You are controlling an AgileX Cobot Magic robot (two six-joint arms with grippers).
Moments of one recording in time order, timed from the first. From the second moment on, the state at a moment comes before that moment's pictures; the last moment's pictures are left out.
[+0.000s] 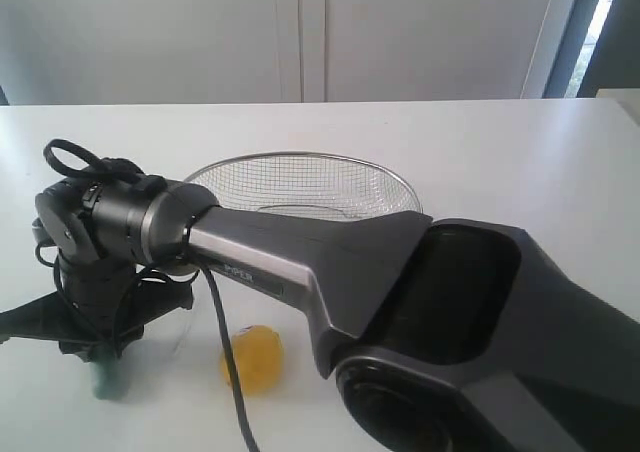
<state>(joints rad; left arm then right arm) 0.08 0.00 0.02 -0.09 0.51 0.19 1.04 2.51 -2.21 0.09 1.00 0.60</state>
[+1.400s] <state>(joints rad) 0.08 0.00 0.02 -0.09 0.51 0.19 0.99 2.29 -2.21 0.14 1.16 0.47</state>
